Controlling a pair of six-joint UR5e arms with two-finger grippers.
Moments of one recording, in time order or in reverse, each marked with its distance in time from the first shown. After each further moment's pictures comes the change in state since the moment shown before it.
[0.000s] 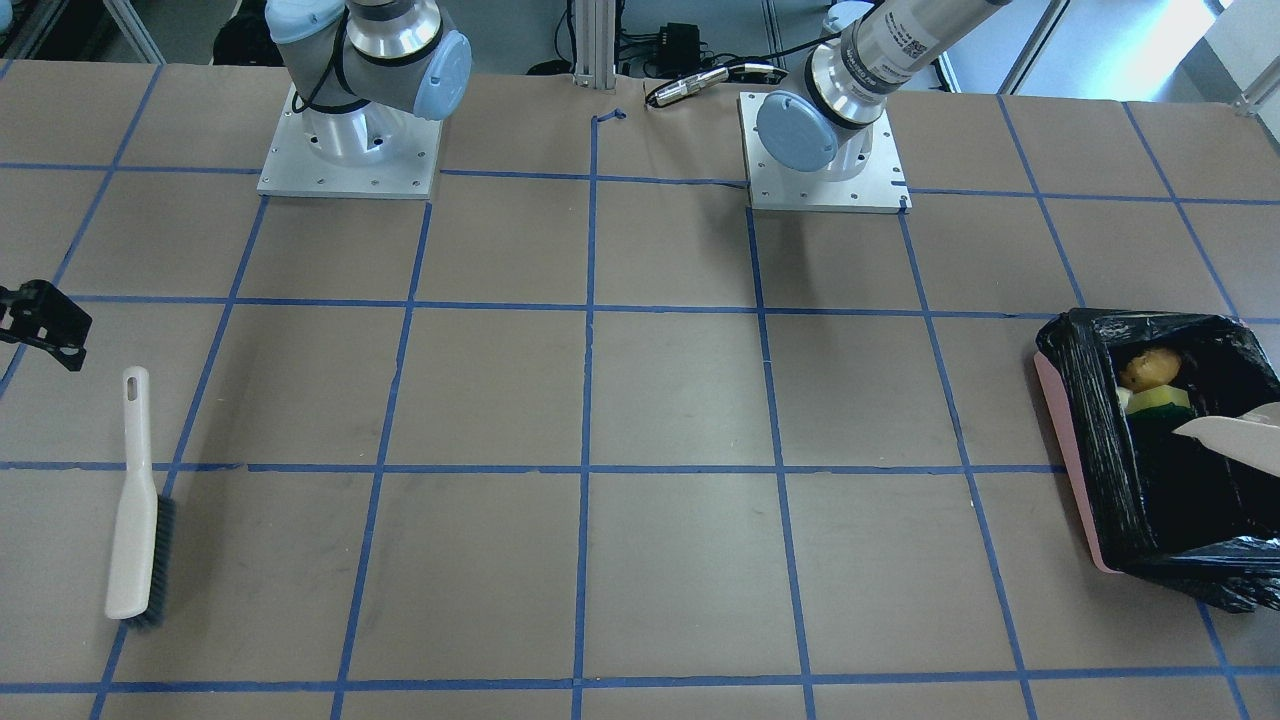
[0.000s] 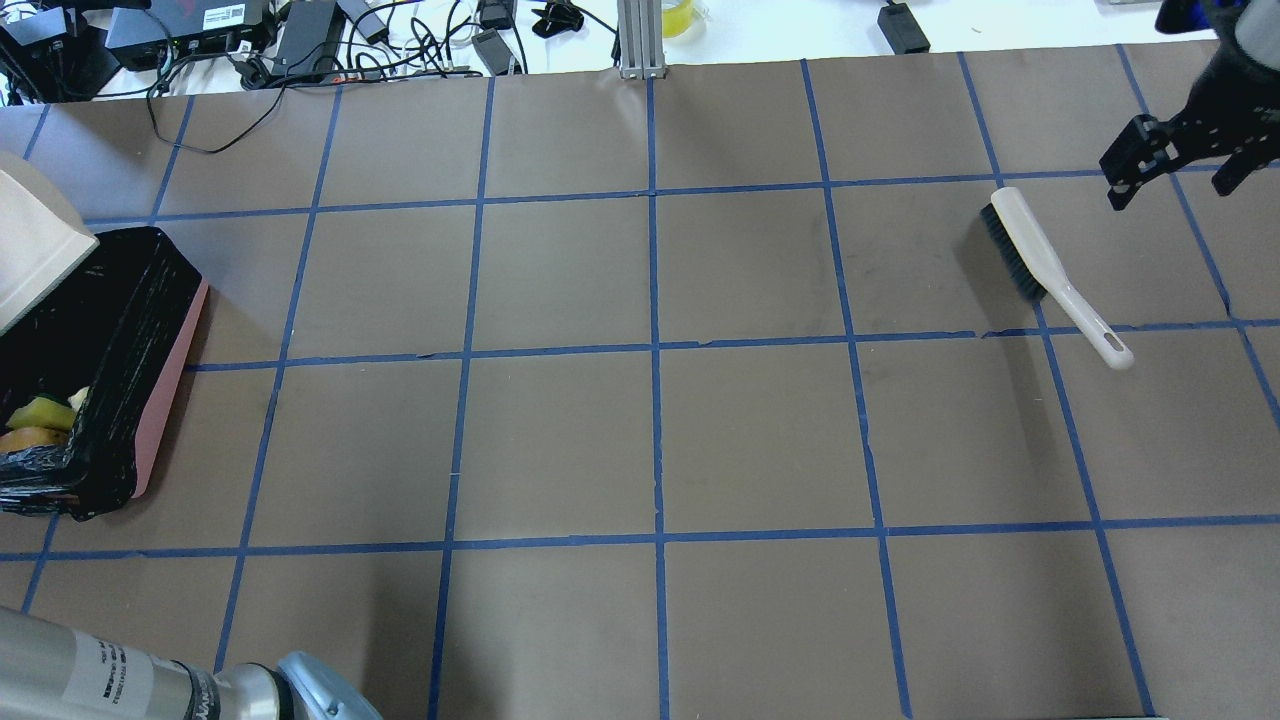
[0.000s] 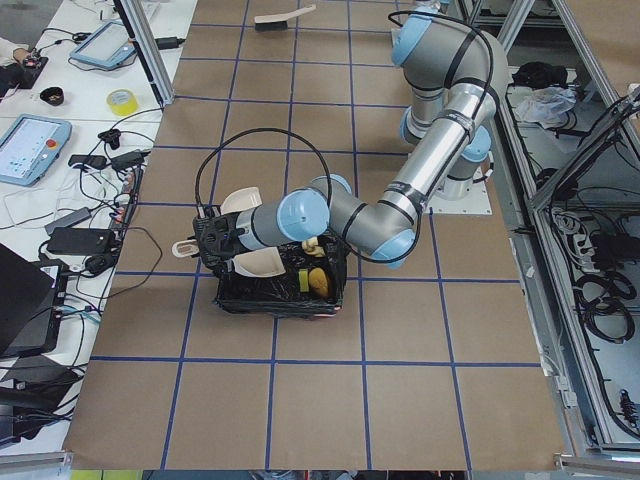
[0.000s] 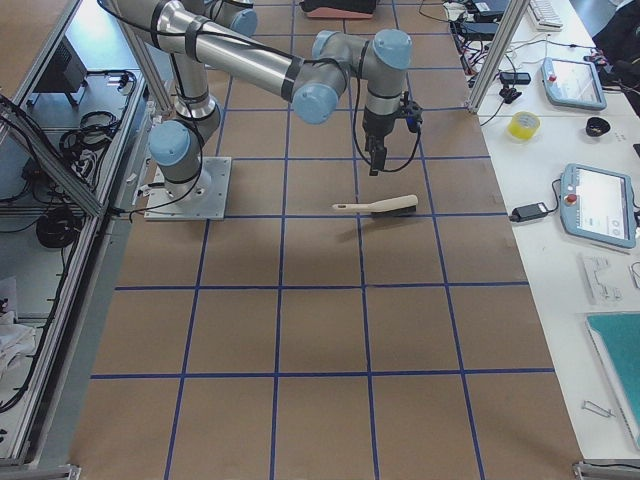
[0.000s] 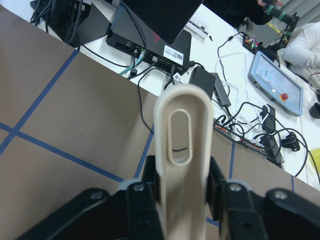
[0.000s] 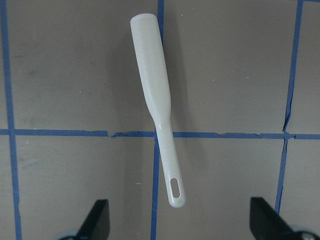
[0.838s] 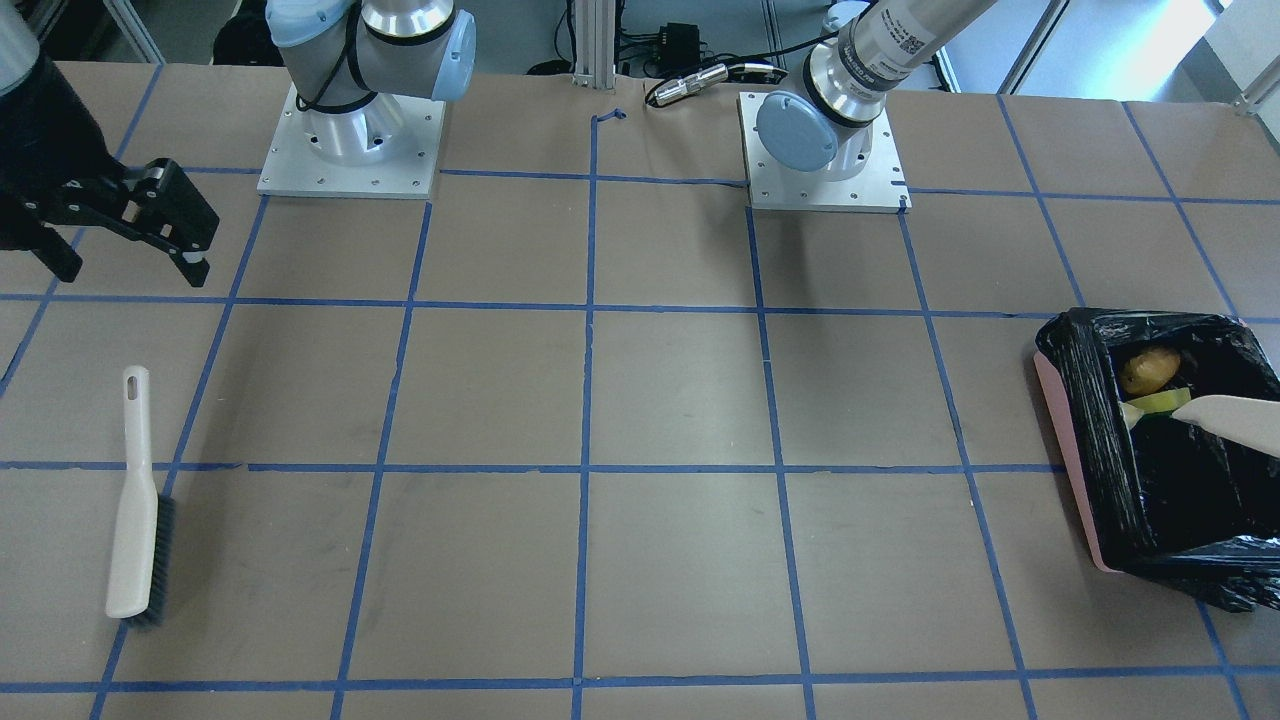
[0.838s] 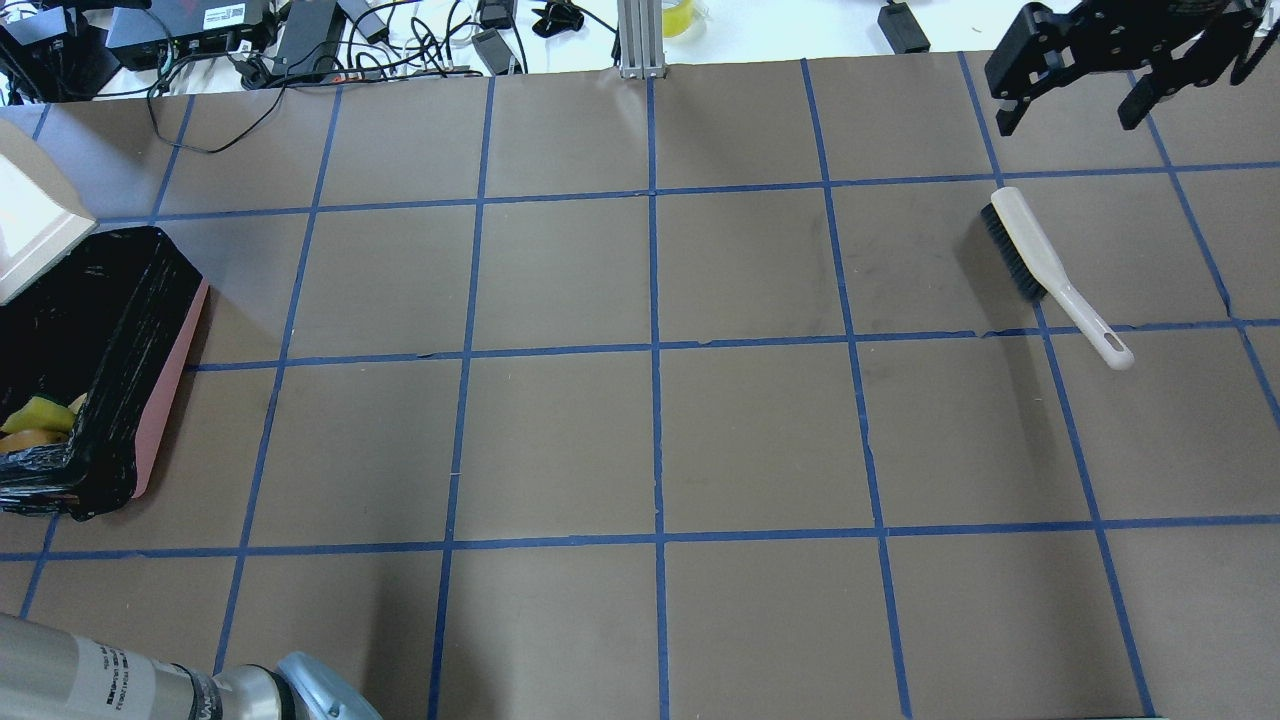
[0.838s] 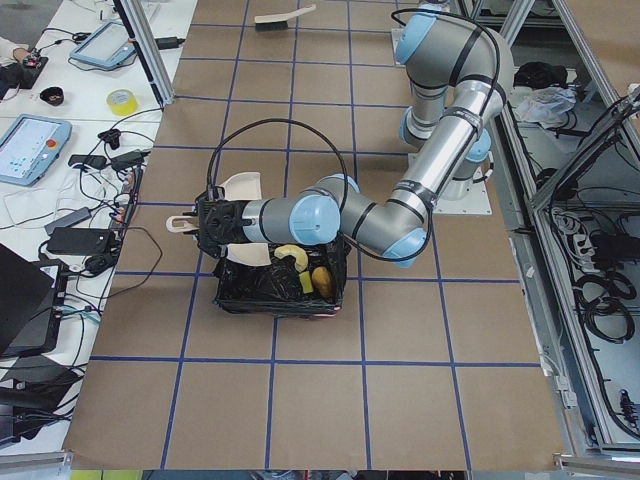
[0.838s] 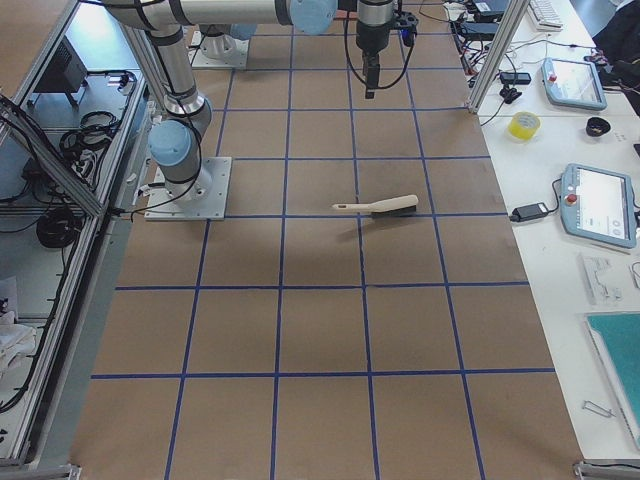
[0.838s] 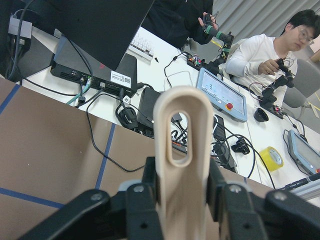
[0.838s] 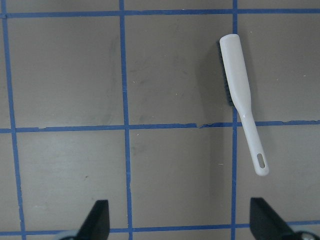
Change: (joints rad) left arm -0.015 0.034 -0.013 0.005 -0.141 0.067; right arm 0.237 -0.066 -0.148 0.225 0.058 0.311
